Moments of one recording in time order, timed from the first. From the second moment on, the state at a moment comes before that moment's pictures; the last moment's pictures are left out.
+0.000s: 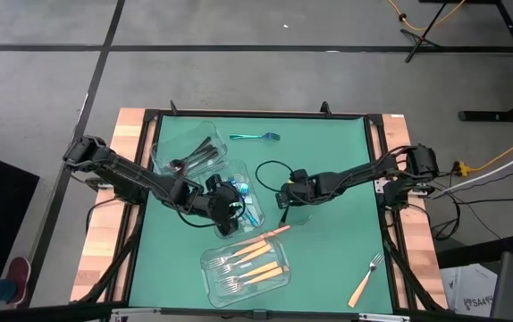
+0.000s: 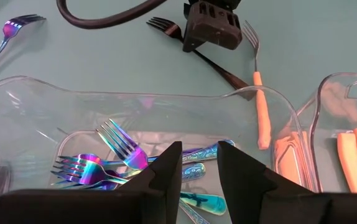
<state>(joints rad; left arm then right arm) -0.31 1.48 1.05 -0.46 -0.45 -0.59 0.08 1.74 0.93 -0.44 0.23 1.30</state>
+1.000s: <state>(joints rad) -0.31 1.48 1.05 -0.46 -0.46 -0.59 0.06 1.79 0.93 -0.40 0.36 1.27</state>
